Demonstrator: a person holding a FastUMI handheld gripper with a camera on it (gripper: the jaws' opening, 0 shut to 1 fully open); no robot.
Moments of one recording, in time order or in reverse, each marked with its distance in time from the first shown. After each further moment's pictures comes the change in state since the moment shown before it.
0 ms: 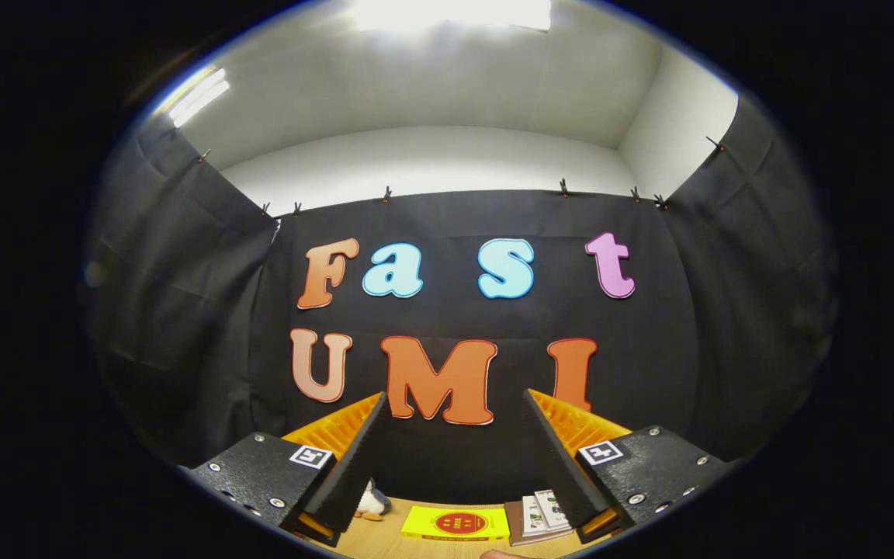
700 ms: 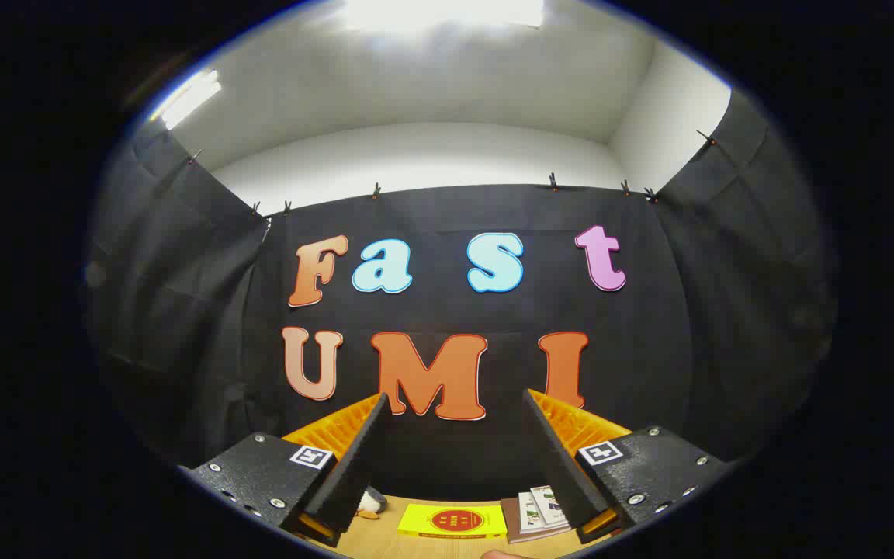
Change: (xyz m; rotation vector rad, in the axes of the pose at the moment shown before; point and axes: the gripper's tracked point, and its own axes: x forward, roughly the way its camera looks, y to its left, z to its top) arm 0.001 -0.016 -0.007 0.035 0.028 -0.031
